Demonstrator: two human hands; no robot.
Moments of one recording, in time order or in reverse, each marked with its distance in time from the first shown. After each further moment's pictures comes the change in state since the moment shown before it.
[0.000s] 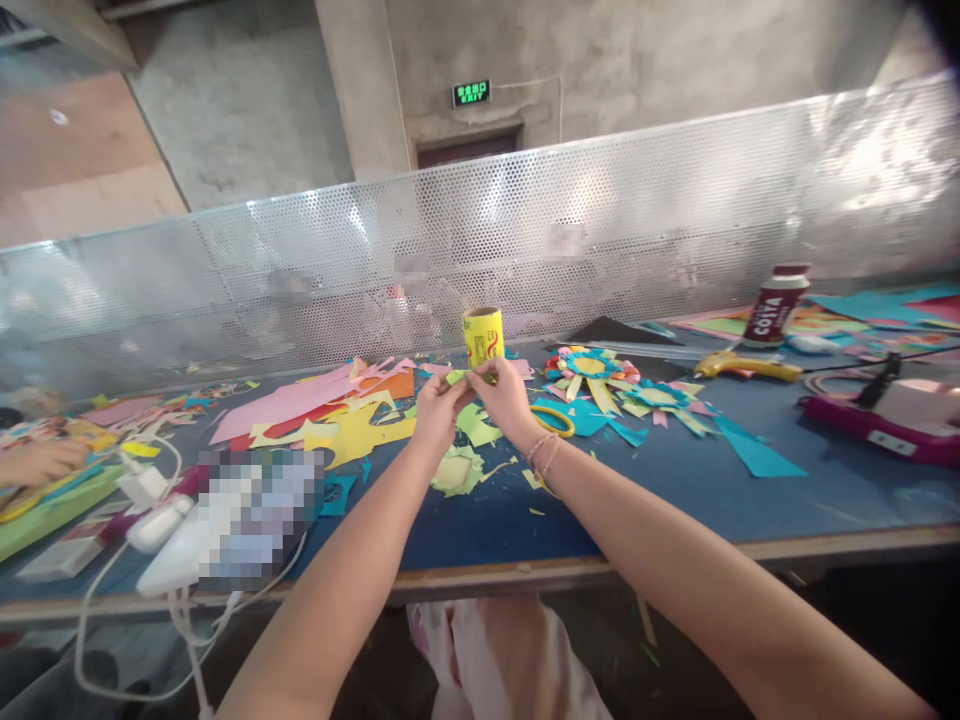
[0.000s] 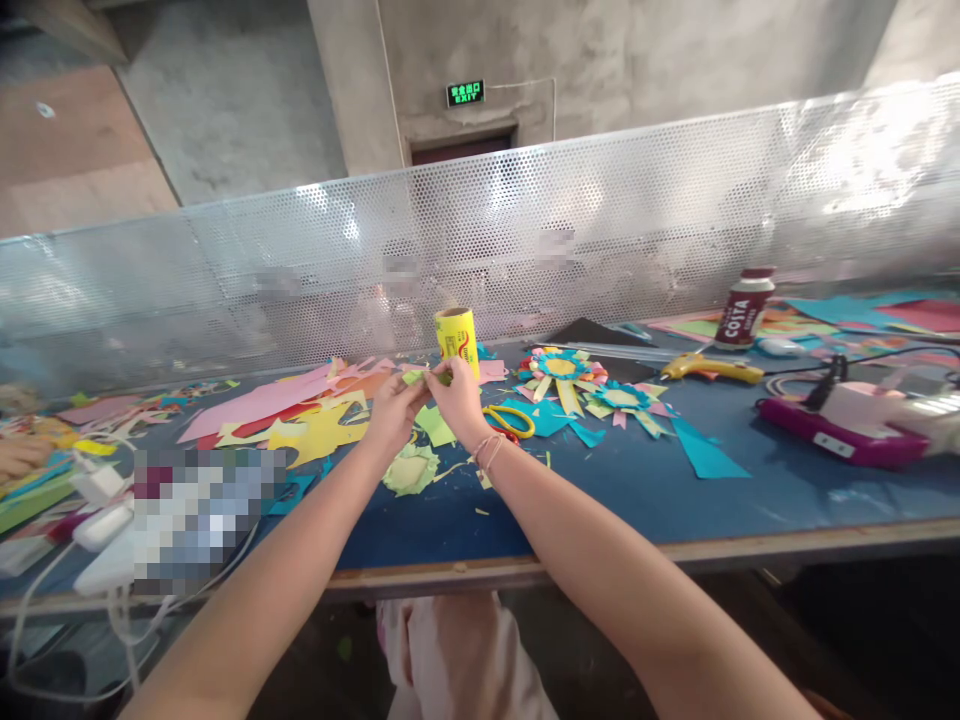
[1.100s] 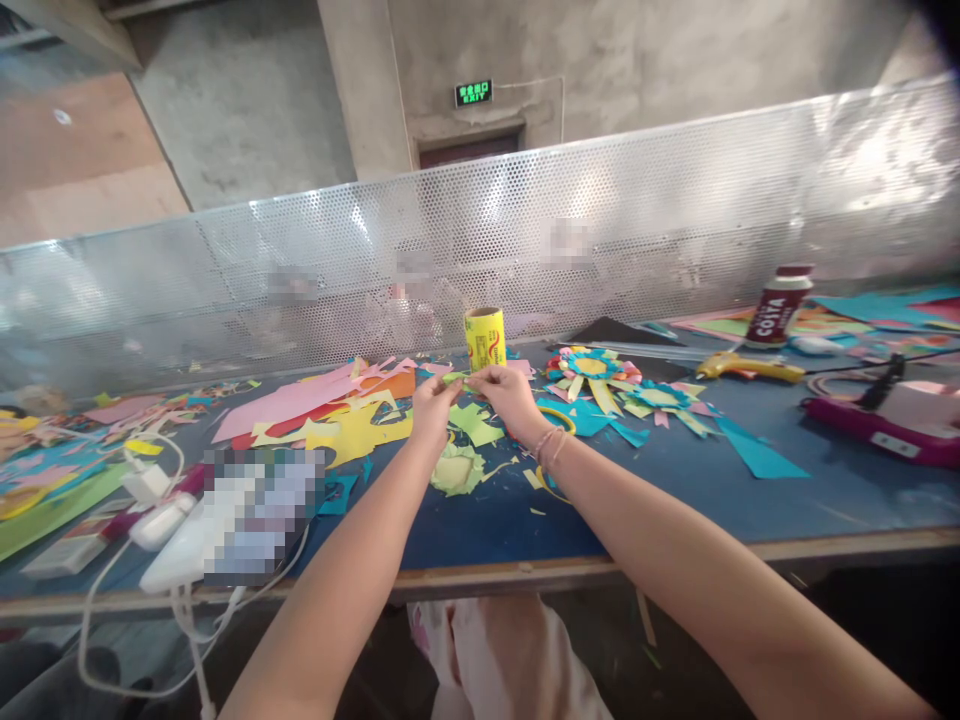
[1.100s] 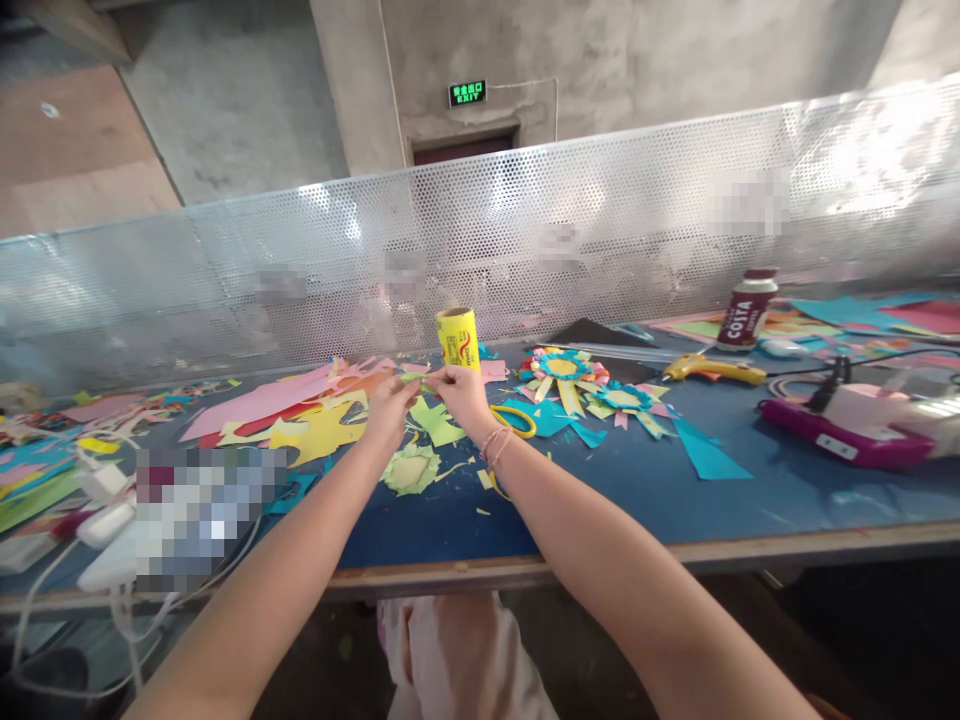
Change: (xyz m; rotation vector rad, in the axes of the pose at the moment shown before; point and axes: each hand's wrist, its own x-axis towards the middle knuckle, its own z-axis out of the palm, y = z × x) left_hand 0.008 0.000 -0.012 0.330 0.195 0.032; right_hand 0.004 0.006 -0.005 0.225 -0.205 0.171
